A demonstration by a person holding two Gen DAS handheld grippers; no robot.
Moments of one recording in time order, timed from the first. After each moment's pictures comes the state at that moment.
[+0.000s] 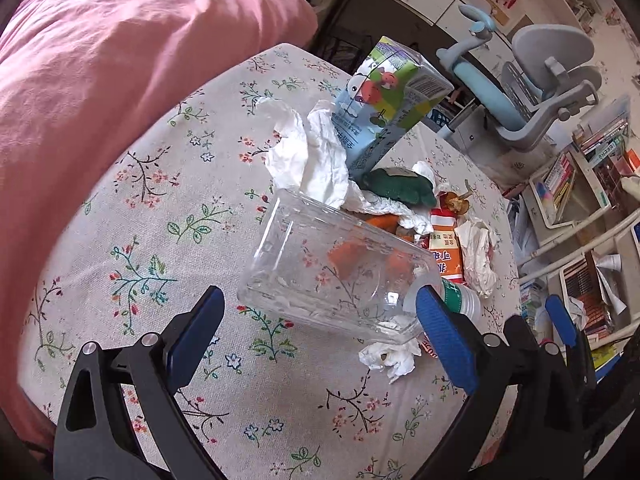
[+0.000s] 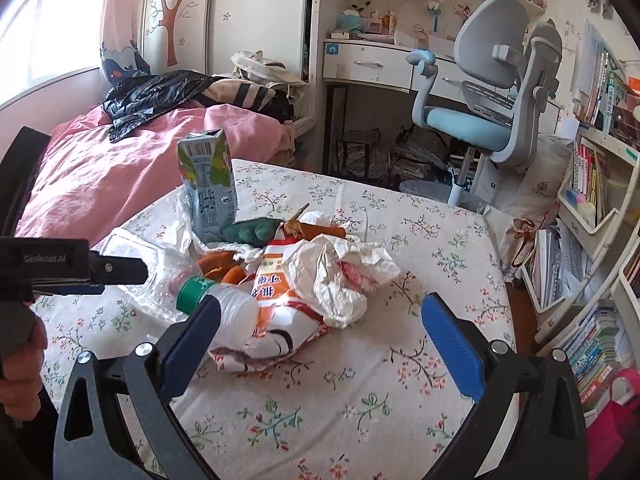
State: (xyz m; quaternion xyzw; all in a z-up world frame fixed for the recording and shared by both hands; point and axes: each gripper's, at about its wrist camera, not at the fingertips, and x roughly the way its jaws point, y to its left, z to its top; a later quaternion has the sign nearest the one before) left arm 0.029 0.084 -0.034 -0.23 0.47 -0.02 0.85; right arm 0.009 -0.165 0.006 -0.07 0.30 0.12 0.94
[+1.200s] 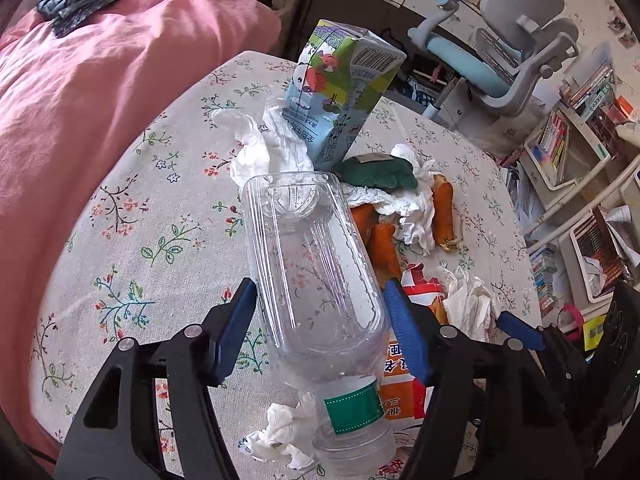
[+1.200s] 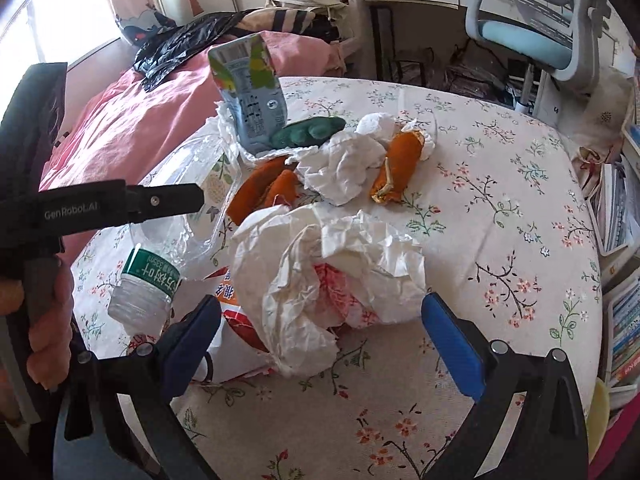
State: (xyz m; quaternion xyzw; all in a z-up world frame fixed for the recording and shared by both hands) left arm 0.033 0.060 -0.030 -0.15 0.47 -0.04 0.87; right arm 0.003 -0.164 -0.028 -0.02 0.43 0.22 0.87
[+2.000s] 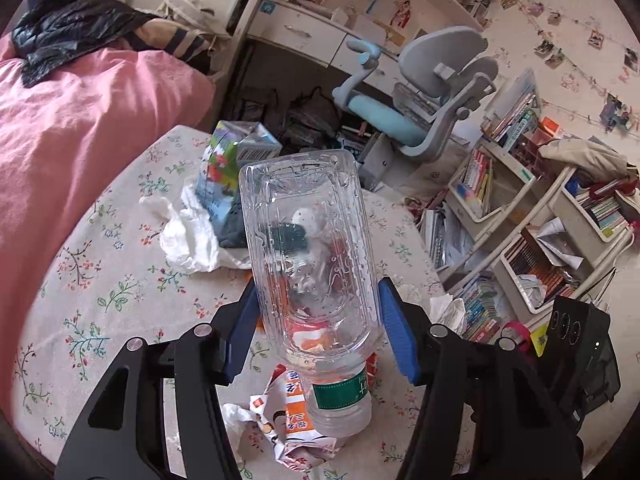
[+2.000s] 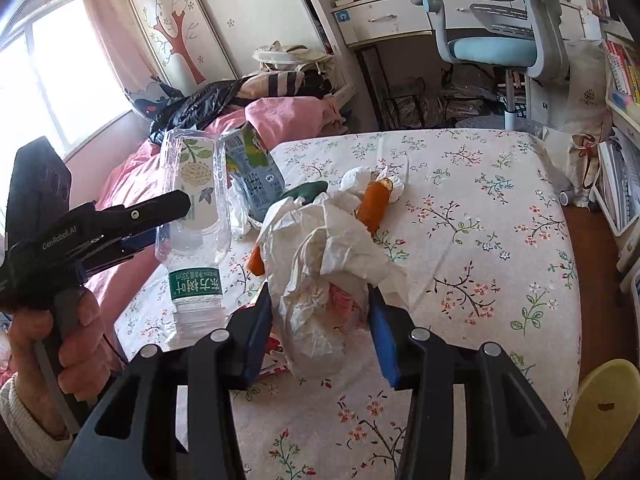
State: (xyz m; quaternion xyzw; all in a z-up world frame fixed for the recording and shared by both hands) left arm -0.005 0.041 0.027 -0.18 0.33 -0.15 0.91; right arm -0.021 -0.223 0.000 0.10 0.36 0.25 0.89
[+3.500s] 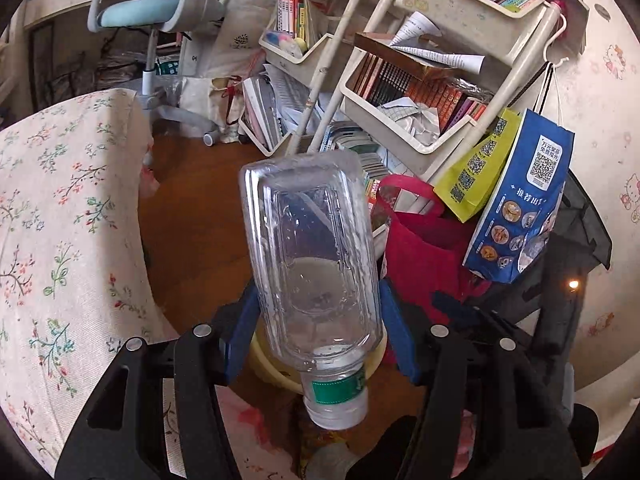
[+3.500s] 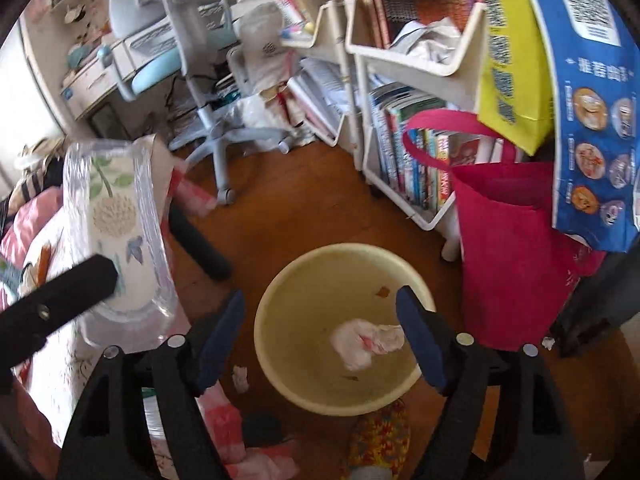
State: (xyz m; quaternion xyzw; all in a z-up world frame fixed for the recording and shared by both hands) left arm -0.043 -0.370 -0.037 -0.01 0.43 -0.38 0.82; right arm -0.116 -0.494 -0.054 0.21 0.38 -0.18 0.88
